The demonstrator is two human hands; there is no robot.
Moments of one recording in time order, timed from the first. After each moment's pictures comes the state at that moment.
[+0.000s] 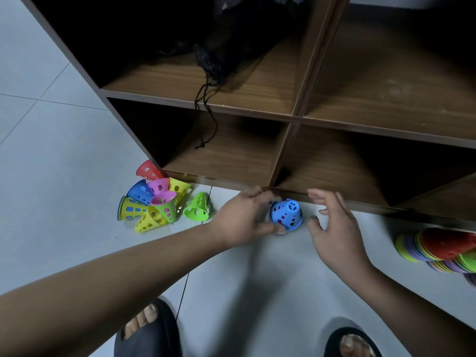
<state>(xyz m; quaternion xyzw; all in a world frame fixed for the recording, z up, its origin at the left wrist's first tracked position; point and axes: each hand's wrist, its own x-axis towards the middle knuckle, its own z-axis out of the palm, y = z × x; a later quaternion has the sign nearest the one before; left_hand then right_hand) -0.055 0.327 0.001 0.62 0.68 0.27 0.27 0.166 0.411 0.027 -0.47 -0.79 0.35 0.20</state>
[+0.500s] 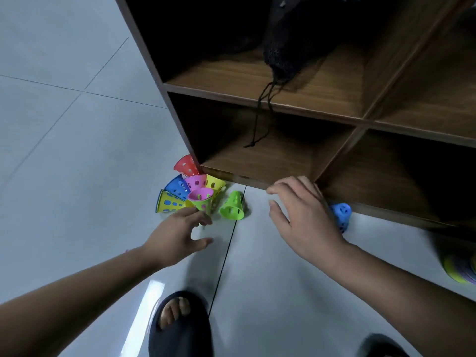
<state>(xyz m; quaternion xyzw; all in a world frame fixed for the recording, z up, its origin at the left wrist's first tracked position) -0.208 0.155 -0.042 0.57 0.78 0.16 0.21 0.036 0.368 0.040 -0.24 -0.93 0.19 0.20</state>
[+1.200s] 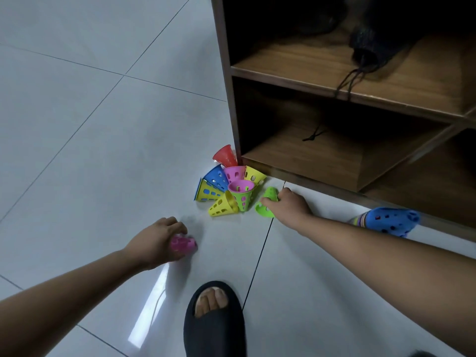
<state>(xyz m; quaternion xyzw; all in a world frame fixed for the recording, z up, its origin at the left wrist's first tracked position) -0.289 0.027 -0.069 0.49 0.83 0.01 0.27 -0.093 0.348 -0.085 -0.48 -0.78 0.39 -0.11</state>
